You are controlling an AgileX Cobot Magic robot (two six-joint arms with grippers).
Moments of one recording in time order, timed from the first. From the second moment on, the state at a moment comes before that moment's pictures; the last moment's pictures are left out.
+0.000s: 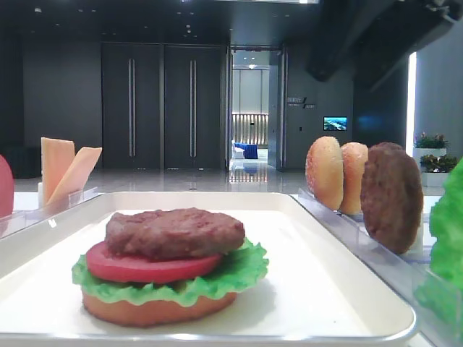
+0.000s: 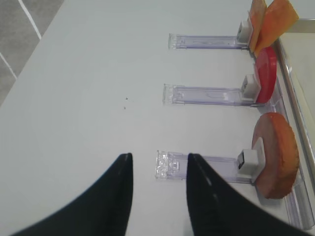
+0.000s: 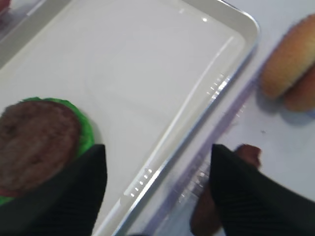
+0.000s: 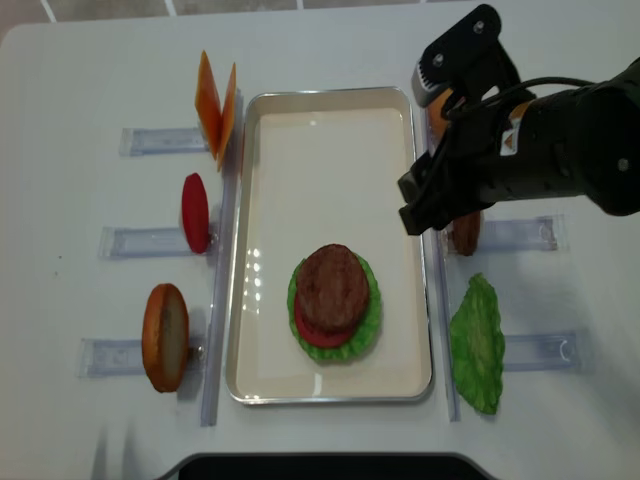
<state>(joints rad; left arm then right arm) 0.00 -0.02 -0.48 0.18 1.11 -0.10 0.58 1.39 -0.90 0.18 0.50 -0.20</state>
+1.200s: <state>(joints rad) 0.00 -0.02 -0.48 0.18 1.11 -0.10 -0.16 0.94 -0.92 0.00 1.01 -0.10</state>
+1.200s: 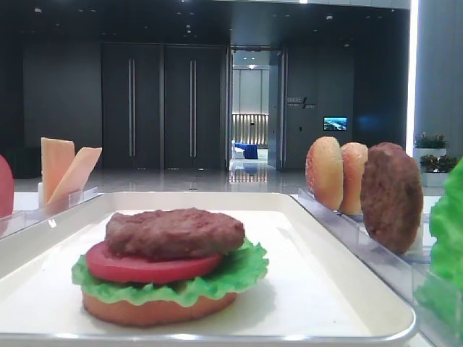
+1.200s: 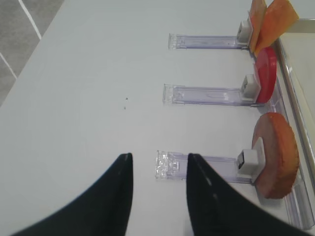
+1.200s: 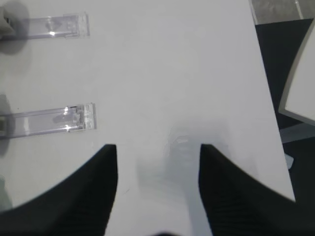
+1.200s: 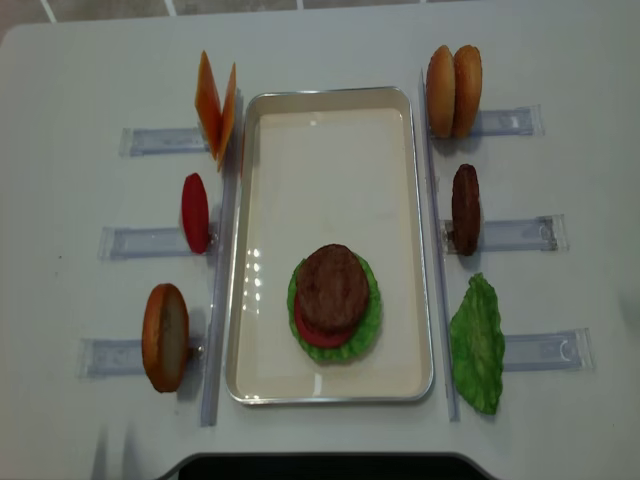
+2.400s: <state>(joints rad) 0.00 -0.02 -0.48 0.18 1.11 -0.09 -0.11 0.25 -0.78 0.09 1.21 -0.09</state>
